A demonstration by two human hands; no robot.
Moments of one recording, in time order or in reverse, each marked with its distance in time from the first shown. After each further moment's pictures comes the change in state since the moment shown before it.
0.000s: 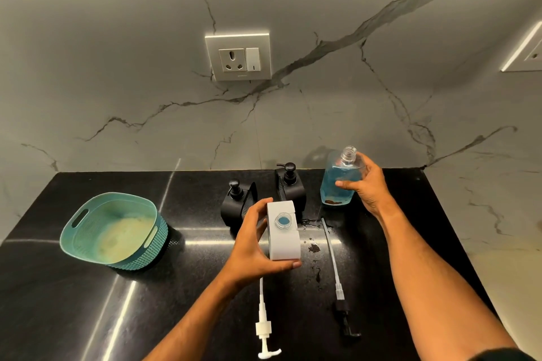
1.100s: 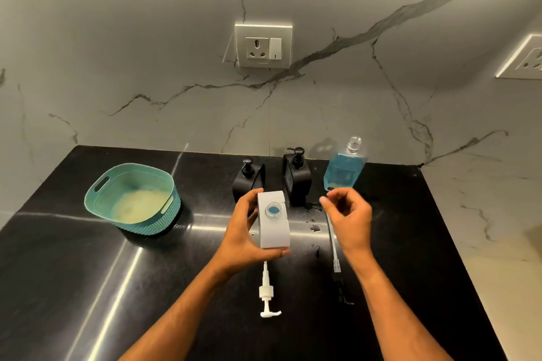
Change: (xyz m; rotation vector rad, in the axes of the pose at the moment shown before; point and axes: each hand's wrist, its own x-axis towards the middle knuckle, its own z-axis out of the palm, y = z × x) left_hand -0.057 0.003 -0.020 -0.029 0.085 0.019; right_hand -0.154 -0.002 0.082 -0.200 0.207 -0.327
